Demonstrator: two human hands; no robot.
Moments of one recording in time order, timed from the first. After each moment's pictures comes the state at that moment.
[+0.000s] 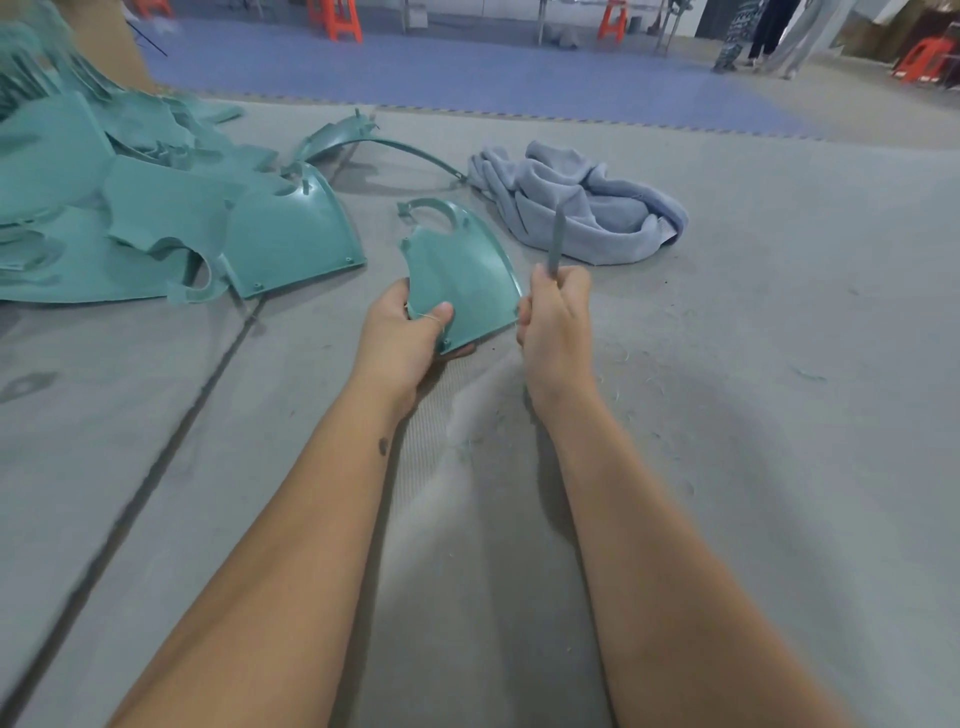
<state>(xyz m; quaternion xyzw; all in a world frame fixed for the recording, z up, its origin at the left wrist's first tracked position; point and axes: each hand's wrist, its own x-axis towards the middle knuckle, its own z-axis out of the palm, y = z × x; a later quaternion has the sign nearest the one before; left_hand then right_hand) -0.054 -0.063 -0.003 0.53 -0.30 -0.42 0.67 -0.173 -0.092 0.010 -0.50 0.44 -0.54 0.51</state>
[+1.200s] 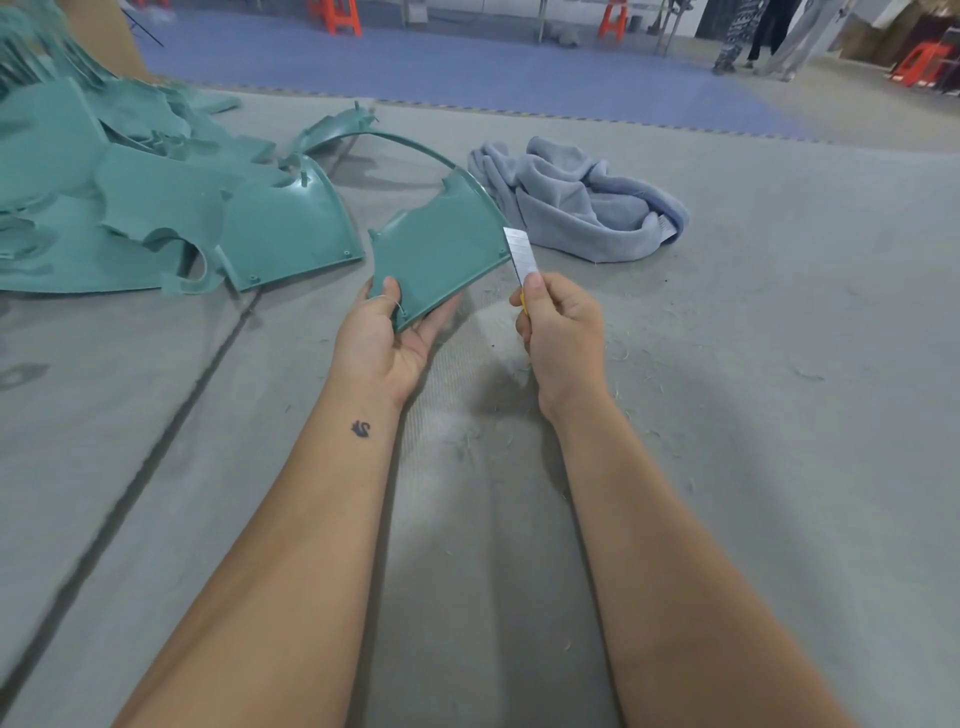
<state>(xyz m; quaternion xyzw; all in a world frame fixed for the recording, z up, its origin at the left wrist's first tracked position) -0.045 -0.062 0.004 0.27 -0.06 -0.54 0.79 -0.181 -0.096 0.000 -0.56 0.44 -0.52 0.47</state>
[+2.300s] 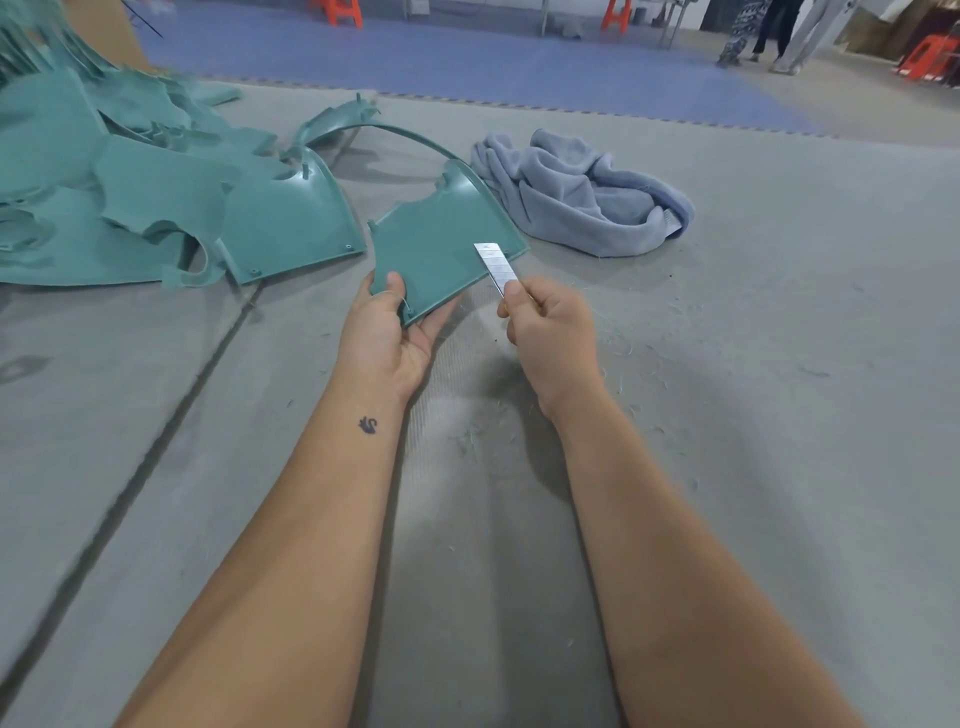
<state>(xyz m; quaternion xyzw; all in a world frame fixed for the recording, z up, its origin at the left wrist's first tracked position) -0.047 -0.066 0.000 0.29 -0.08 -0.52 0.80 -0.179 -0.095 -0.003 -0.63 0.46 -0.46 0.42</state>
